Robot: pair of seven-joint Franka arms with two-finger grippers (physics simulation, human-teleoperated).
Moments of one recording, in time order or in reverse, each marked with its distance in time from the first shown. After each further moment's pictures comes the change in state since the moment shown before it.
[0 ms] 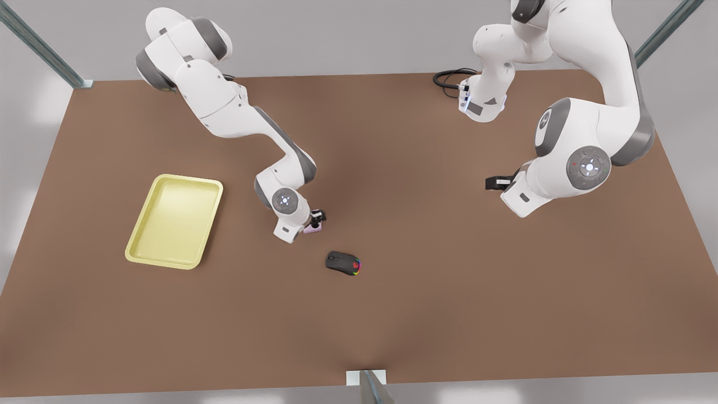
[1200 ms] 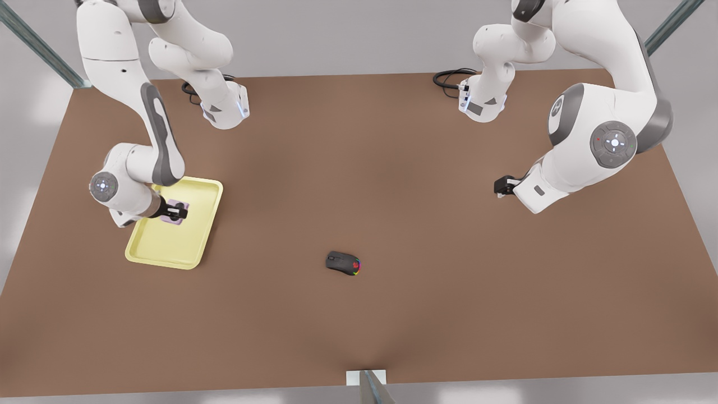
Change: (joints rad) left arm 0.002 -0.012 0.014 0.063 0.004 0.100 0.084; right arm -0.270 -0.426 -0.471 -0.391 0.074 -0.109 -0.334
